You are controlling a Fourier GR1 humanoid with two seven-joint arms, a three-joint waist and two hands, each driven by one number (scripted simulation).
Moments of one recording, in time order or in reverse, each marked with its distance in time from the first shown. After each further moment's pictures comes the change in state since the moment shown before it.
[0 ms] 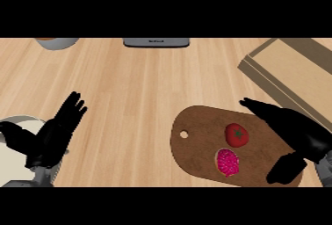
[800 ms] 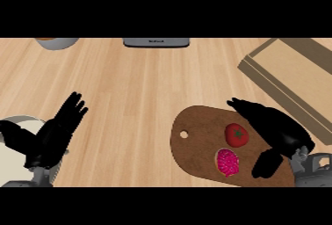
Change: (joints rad) left arm 0.003 -0.006 0.011 -0.011 0.010 -0.018 0.028; right arm -0.040 0.122 0.051 0.062 0.160 0.030 0.021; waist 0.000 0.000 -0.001
